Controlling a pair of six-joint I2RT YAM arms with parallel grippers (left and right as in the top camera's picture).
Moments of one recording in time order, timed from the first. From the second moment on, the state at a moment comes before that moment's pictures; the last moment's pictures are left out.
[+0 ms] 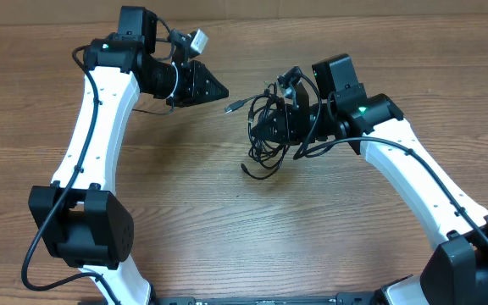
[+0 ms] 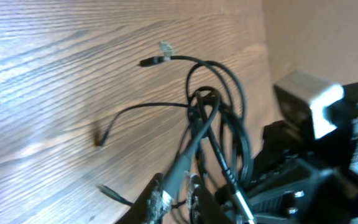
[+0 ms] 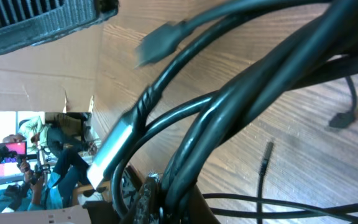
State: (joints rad) left arm -0.10 1.91 1.81 -1.14 0.87 -0.06; right arm 0.37 1.64 1.34 -0.68 -0.80 0.39
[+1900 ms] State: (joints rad) left arm -0.35 2.08 1.82 -0.89 0.96 -0.26; right arm 0.45 1.64 1.45 -0.86 -0.36 0.29
